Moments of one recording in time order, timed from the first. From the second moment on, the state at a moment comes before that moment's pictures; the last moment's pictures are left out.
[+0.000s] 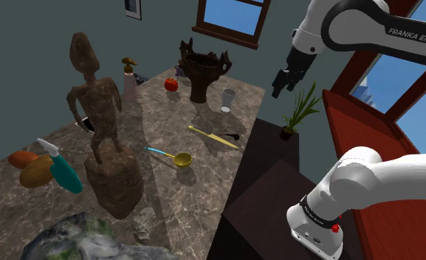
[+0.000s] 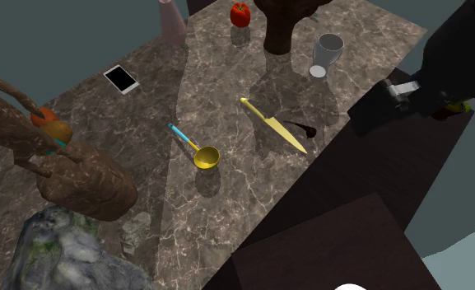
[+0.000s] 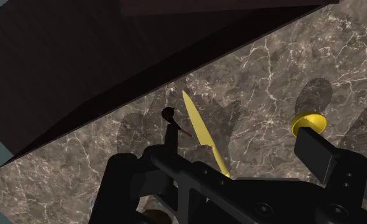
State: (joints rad) arm 0.01 -0.78 0.00 -2.36 -0.10 1.66 0.09
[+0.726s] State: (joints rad) arm 0.07 -0.51 0.00 -2.38 -0.05 1.90 0.05
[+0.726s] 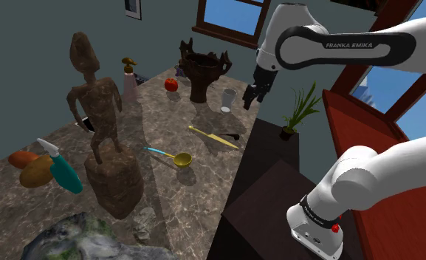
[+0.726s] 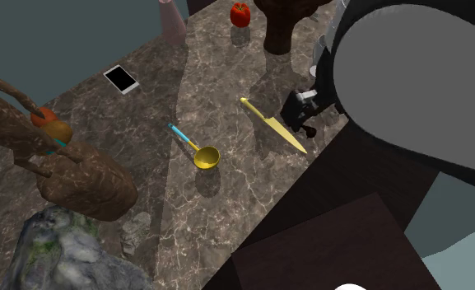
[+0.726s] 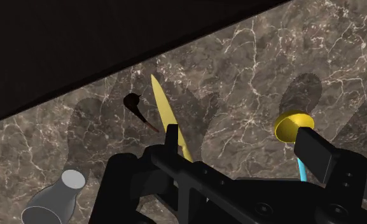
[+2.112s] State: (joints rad) arm 0.17 0.23 0.06 -2.08 0.09 2.26 -0.10
